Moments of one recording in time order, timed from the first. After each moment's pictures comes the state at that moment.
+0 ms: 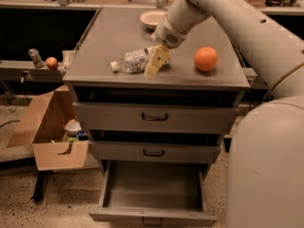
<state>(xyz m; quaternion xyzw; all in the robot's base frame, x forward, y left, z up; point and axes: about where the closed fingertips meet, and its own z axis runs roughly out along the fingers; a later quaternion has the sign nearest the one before) 0.705 -0.022 0.872 -0.63 0.72 0.12 0.27</state>
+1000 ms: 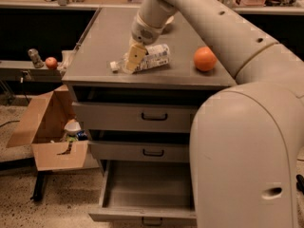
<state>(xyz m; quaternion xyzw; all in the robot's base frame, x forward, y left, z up) 0.714 0.041 0.871 -0.66 0.71 0.11 0.23</state>
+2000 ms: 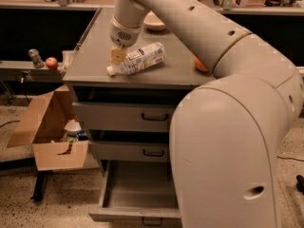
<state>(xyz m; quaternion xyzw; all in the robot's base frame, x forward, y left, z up) 0.695 0.091 0.867 -0.69 0.70 0.08 0.18</state>
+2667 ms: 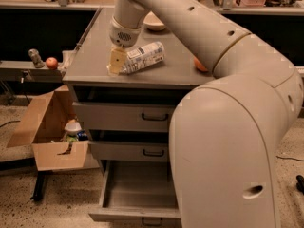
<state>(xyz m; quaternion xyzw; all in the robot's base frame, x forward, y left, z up) 0.695 0.091 0.866 -0.69 0.70 0.08 0.18</state>
